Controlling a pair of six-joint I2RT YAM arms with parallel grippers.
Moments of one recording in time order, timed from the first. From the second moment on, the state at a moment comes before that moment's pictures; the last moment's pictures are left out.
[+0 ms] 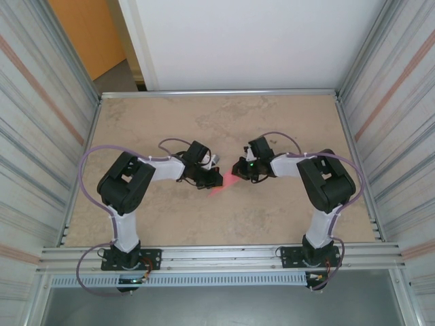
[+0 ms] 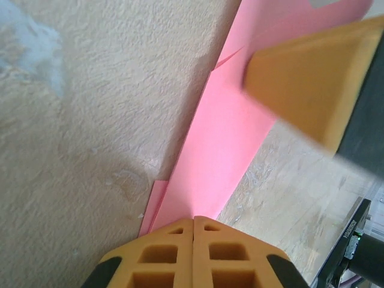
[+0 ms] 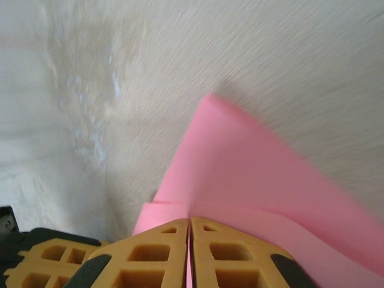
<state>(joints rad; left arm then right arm) -0.61 1.91 0.99 -0.16 0.59 -0.62 0.45 1.83 0.88 0.00 -0.44 0.75</state>
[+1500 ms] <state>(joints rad) -0.31 1.26 0.78 -0.44 0.28 -0.50 0.75 1.86 1.38 -0.85 0.08 1.20</state>
